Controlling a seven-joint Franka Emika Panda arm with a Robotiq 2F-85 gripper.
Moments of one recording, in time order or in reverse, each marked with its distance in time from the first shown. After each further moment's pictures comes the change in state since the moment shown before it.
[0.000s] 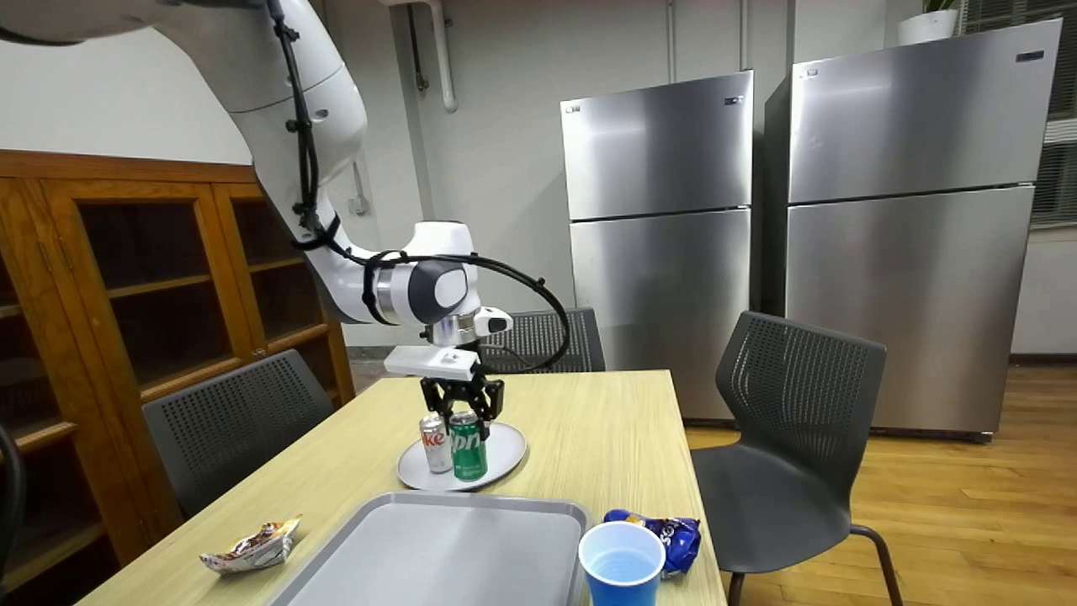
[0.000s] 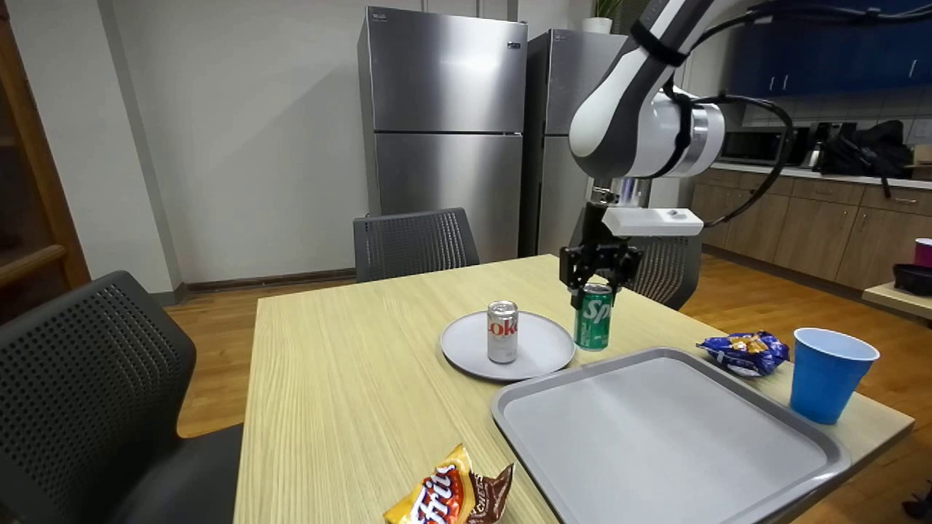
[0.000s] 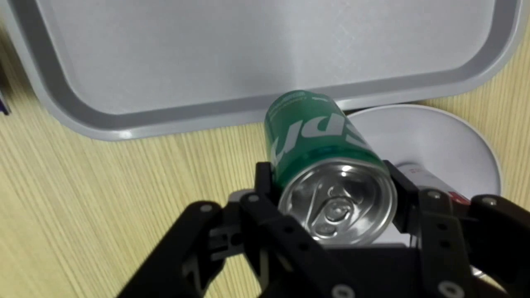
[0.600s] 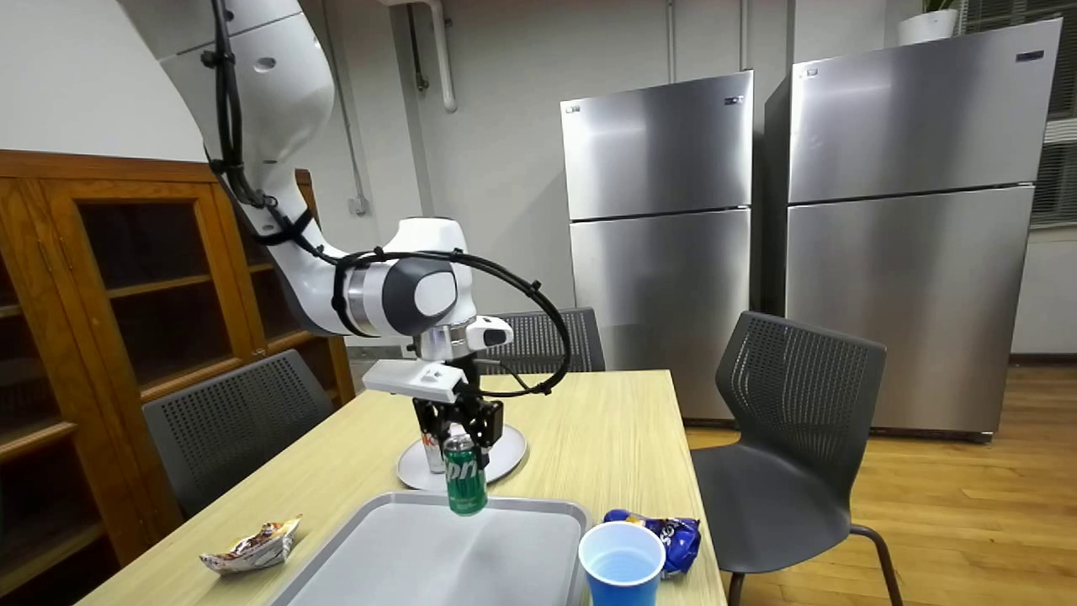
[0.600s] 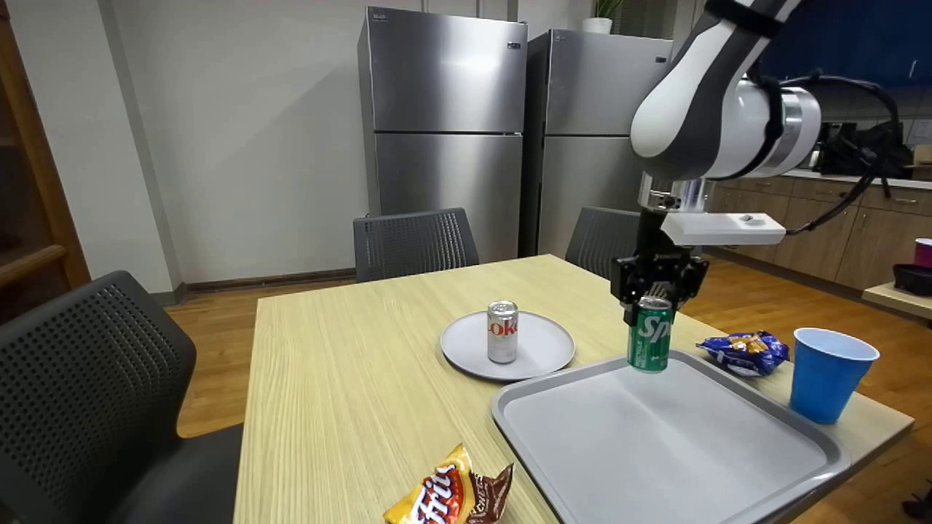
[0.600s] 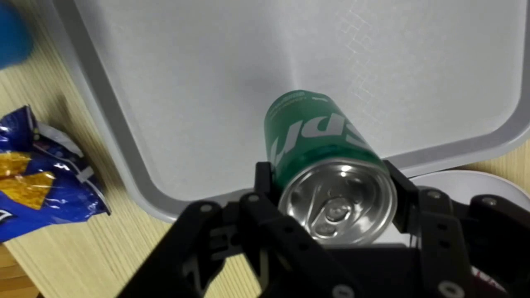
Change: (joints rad) arm 0.000 -0.182 -0.062 -0.274 -0.028 0.070 0.069
